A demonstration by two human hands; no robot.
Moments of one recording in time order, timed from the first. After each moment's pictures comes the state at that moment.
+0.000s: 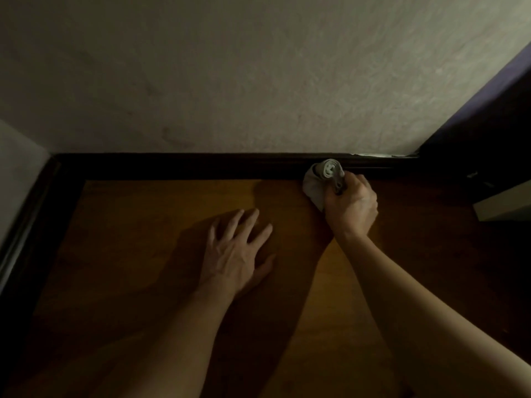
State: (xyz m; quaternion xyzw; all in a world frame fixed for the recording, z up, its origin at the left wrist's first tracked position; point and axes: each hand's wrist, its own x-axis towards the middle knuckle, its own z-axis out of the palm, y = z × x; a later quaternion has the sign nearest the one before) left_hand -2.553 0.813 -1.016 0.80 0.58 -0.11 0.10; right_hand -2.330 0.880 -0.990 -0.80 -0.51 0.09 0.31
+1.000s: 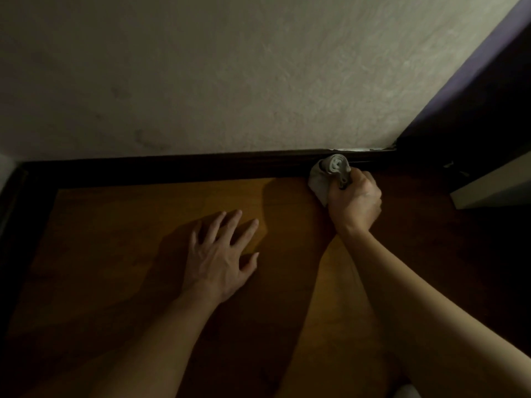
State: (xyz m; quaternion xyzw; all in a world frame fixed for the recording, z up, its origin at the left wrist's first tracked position) left_hand -2.552 0.807 -1.017 0.80 0.59 -0.10 0.09; right_hand -2.298 0.876 -0.987 -0.82 -0.46 0.08 0.32
